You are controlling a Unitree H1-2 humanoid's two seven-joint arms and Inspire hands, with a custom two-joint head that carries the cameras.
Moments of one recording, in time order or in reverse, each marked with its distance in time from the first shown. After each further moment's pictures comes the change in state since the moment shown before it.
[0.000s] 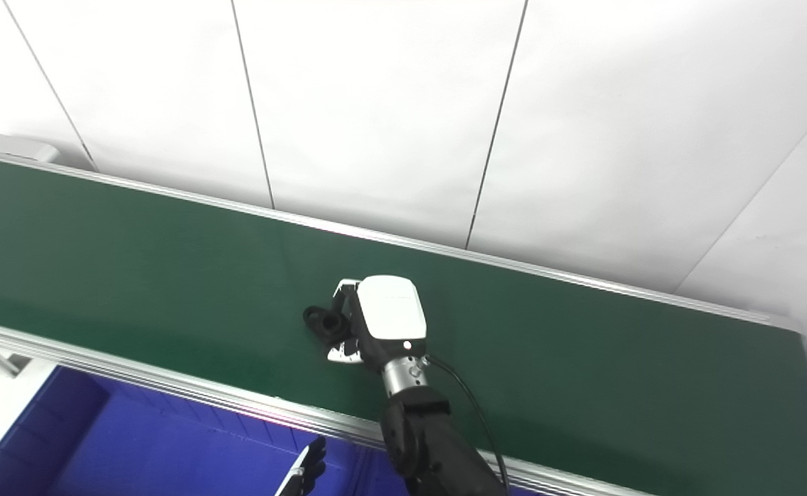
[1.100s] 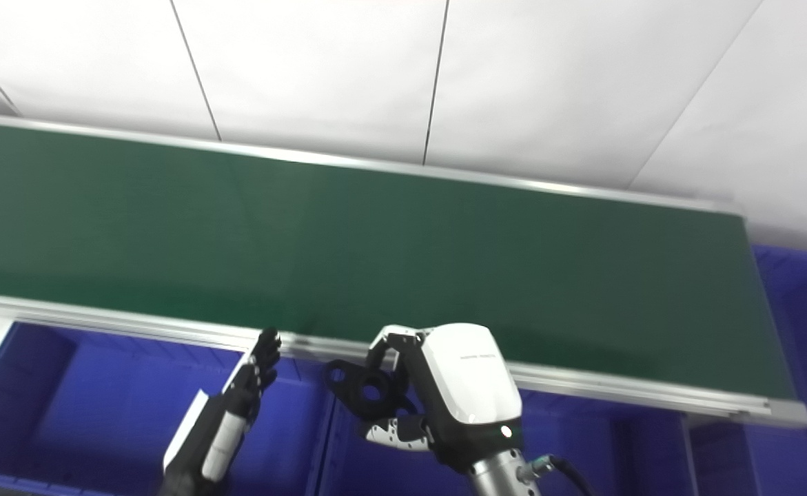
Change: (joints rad) left arm -0.033 0.073 0.073 -0.221 -0.214 0.177 -0.139; right arm 0.793 -0.200 -0.123 -1.187 -0.238 0.096 0.593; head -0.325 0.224
